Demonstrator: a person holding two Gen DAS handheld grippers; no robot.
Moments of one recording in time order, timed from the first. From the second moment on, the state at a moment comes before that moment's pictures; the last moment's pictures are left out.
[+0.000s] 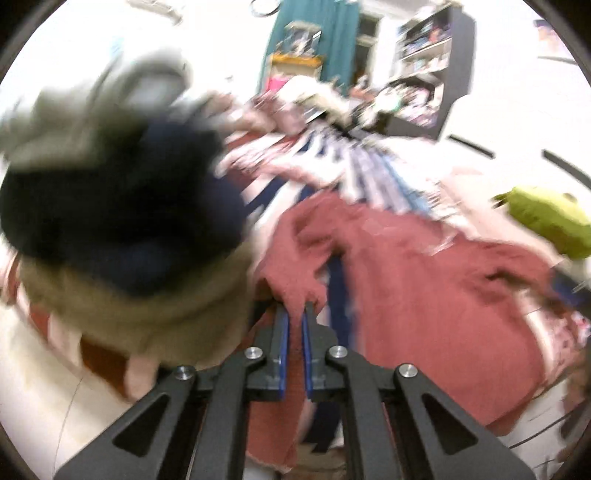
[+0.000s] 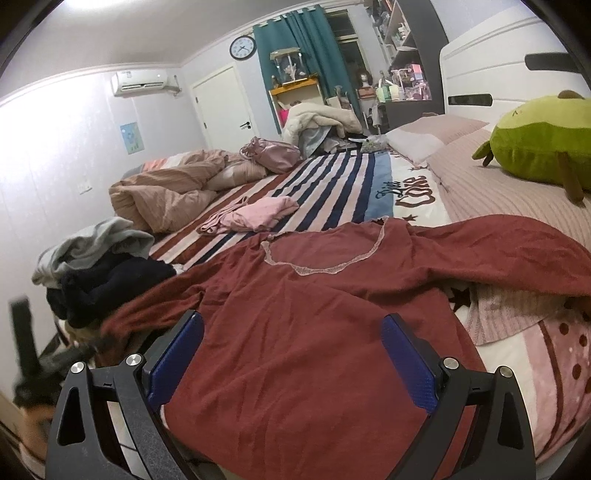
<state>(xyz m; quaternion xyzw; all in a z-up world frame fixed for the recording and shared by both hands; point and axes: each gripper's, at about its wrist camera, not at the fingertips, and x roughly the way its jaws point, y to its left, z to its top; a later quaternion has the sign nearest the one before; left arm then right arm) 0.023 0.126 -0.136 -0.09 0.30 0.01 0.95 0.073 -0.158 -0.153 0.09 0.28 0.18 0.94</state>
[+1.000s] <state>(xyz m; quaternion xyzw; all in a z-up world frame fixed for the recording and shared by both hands) 0.051 0.051 -0.115 -0.05 0.31 -0.09 0.95 0.052 -0.177 -0.188 0.11 0.32 0.23 0.91</state>
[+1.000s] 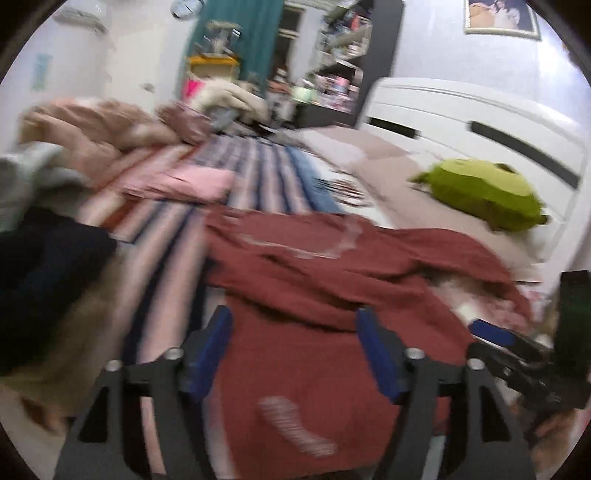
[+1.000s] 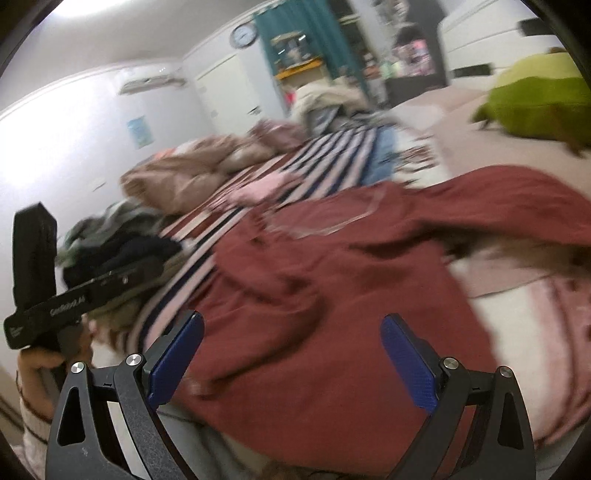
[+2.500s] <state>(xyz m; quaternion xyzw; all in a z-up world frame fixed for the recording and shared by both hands) 0.077 0.056 -0.159 -0.04 0.34 -0.09 0.94 0.050 -0.273 -0.208 0.13 0.34 0.11 0.93</state>
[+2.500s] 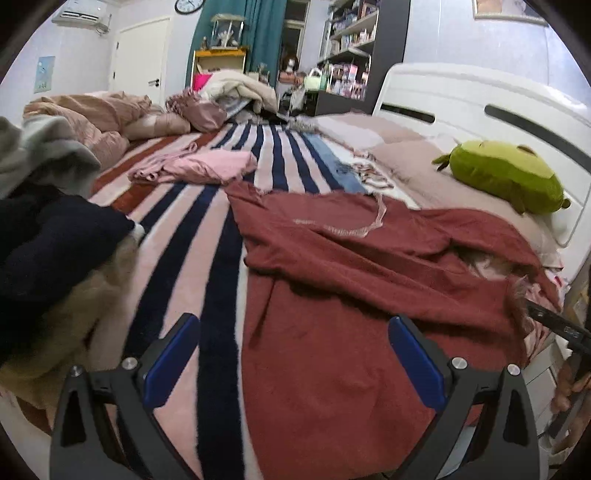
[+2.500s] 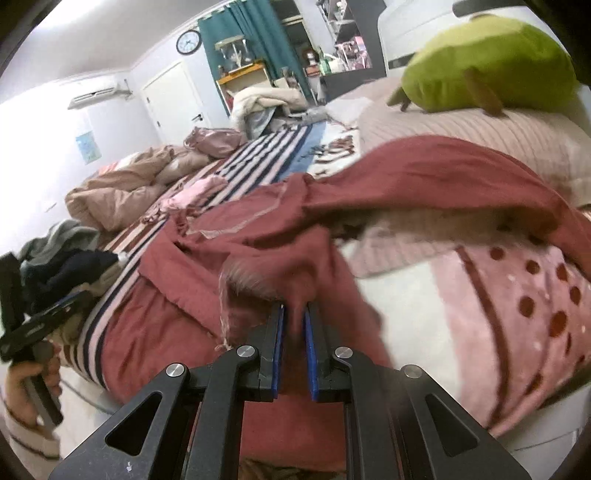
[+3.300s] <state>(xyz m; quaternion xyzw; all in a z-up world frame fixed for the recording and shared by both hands) 0.153 0.089 -0.199 -0.04 0.38 -0.01 0.93 0.070 -0.268 -0.224 0.15 0.37 0.15 0.91</state>
